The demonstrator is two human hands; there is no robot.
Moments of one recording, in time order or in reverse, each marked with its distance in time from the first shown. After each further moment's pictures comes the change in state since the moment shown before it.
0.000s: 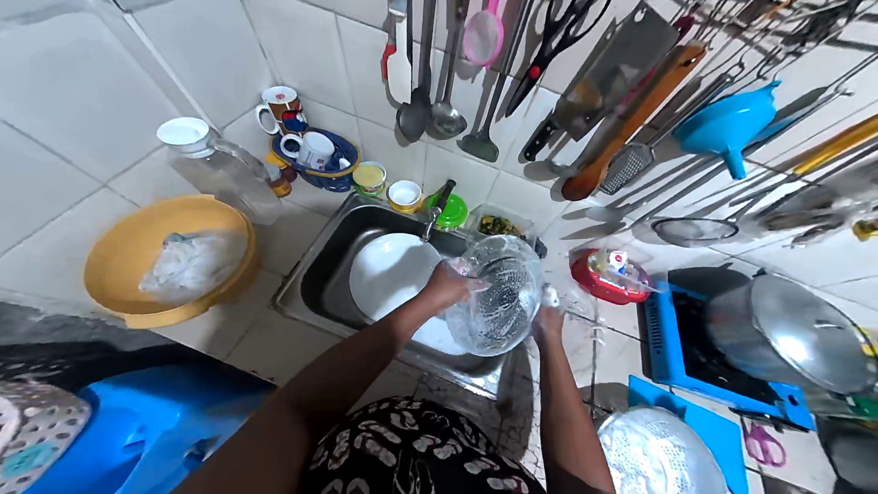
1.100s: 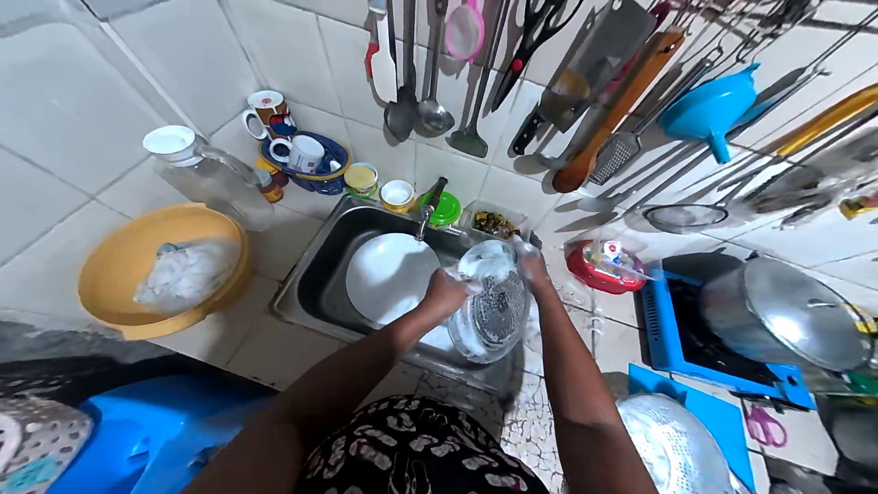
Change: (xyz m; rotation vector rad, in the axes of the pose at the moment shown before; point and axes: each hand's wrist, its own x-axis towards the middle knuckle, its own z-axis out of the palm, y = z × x) left_hand -0.008 -0.012 0.014 0.094 0.146 0.052; right_hand 0.047 -0.074 0.038 -0.408 -0.414 -0.092
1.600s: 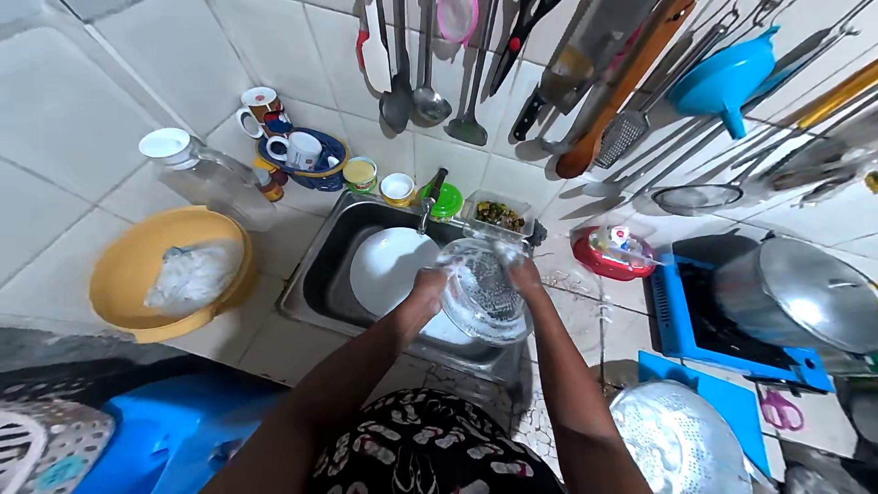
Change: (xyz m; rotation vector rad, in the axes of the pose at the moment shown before) left_hand 0.017 -0.022 -0.012 -0.343 0.198 -0.283; right_hand -0.029 0.008 0.022 -0.244 -0.097 0.020
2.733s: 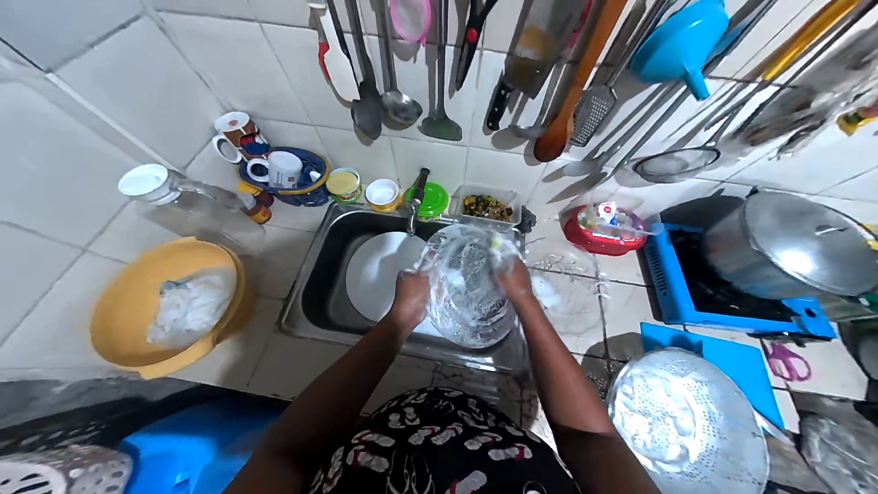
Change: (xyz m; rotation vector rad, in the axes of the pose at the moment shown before) left_hand -0.034 0.013 -0.017 0.093 0.020 0.194; right_hand -0.035 -0.010 0.010 0.102 0.058 0.083
